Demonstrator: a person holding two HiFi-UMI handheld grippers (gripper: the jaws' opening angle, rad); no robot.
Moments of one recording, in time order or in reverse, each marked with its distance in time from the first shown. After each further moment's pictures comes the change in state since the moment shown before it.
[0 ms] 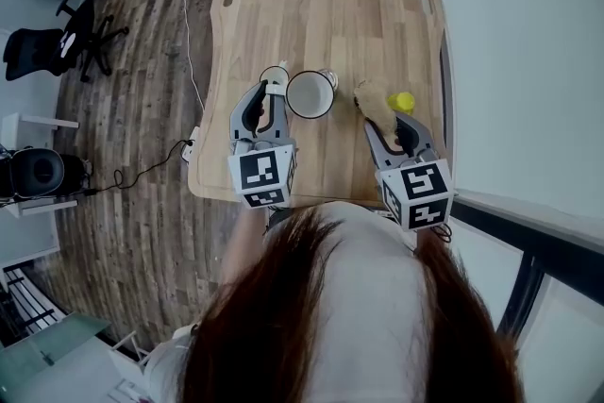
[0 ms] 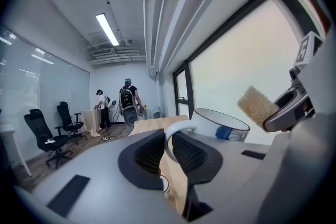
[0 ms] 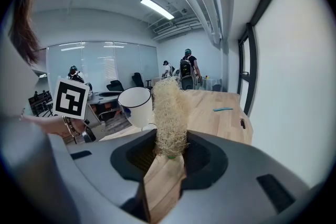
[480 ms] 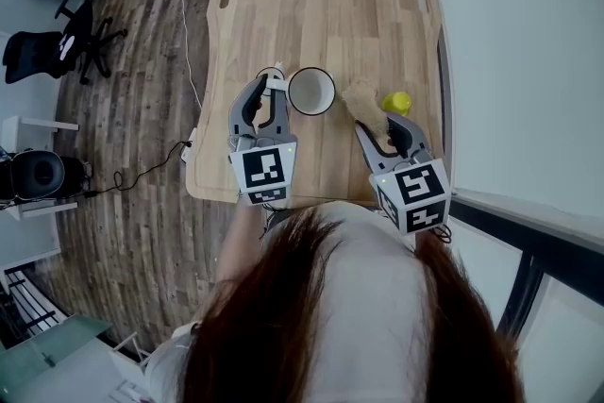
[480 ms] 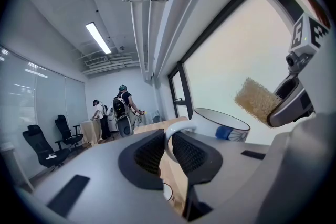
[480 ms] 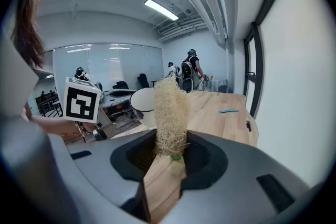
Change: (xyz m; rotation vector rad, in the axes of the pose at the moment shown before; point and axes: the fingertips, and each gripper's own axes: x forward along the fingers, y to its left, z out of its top) left arm 0.008 -0.011 0.014 0.117 -0.027 0.001; right arm -0.004 0.010 0.006 -0.019 -0.010 0.065
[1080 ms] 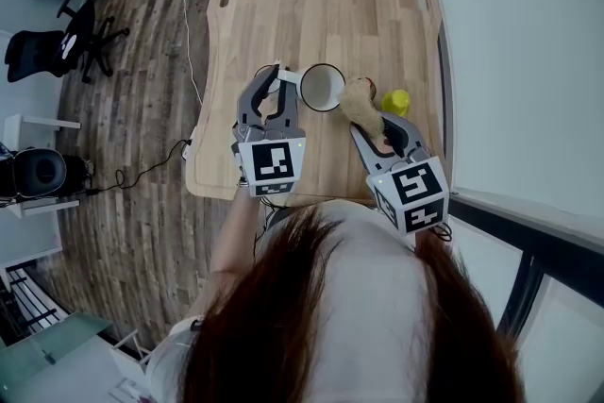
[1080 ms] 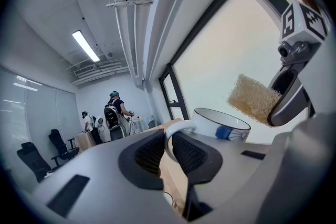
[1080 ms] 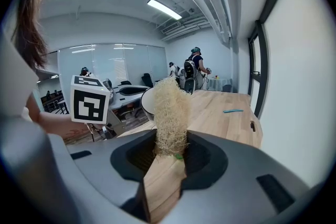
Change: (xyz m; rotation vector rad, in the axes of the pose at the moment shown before) left arm 0.011 -0.023 0.015 0.121 -0.033 -0.057; right arm -0.003 0.005 -0.002 -0.013 0.007 0.047
